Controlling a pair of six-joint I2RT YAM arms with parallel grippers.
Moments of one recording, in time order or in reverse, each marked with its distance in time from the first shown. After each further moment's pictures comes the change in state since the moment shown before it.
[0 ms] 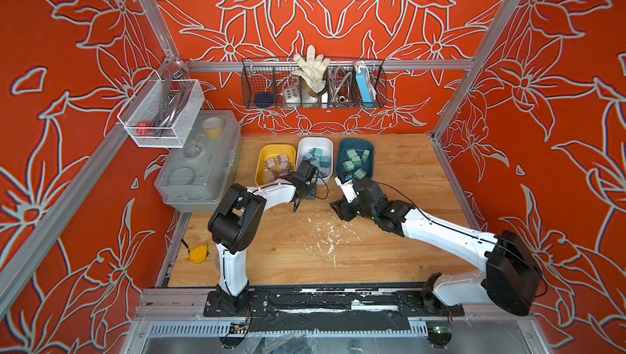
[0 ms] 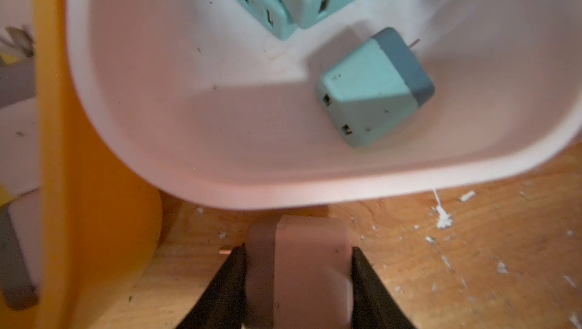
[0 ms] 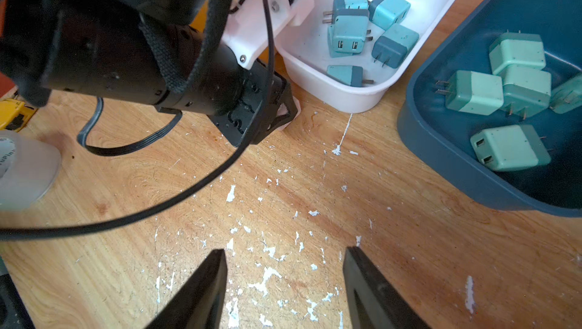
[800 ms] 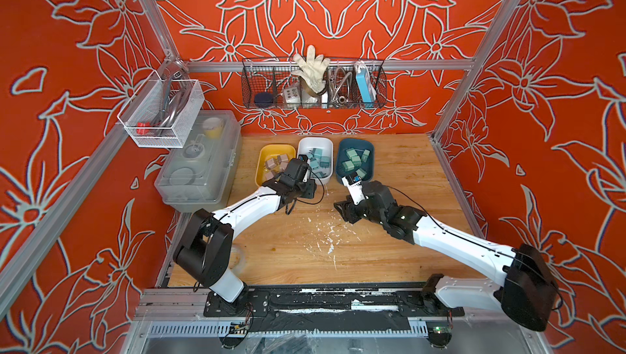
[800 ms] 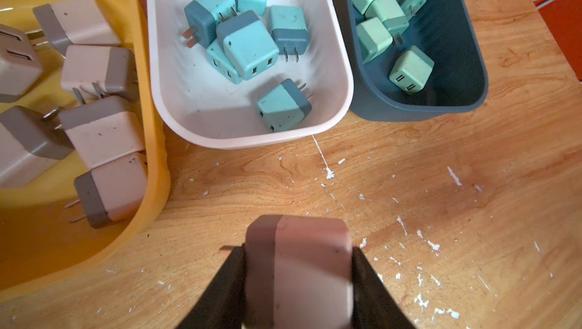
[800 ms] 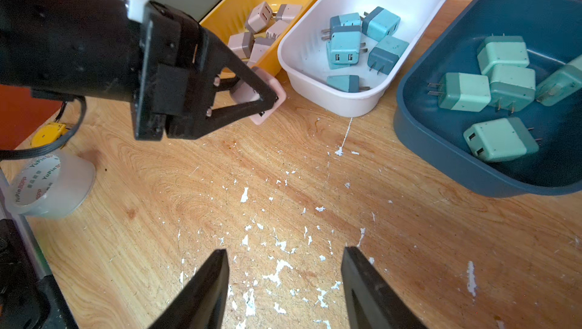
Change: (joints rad) left arm -0.015 -0.323 -0.118 -0.006 0.120 -0.002; right arm 0.000 -0.108 -0.061 0.020 -0.011 0.055
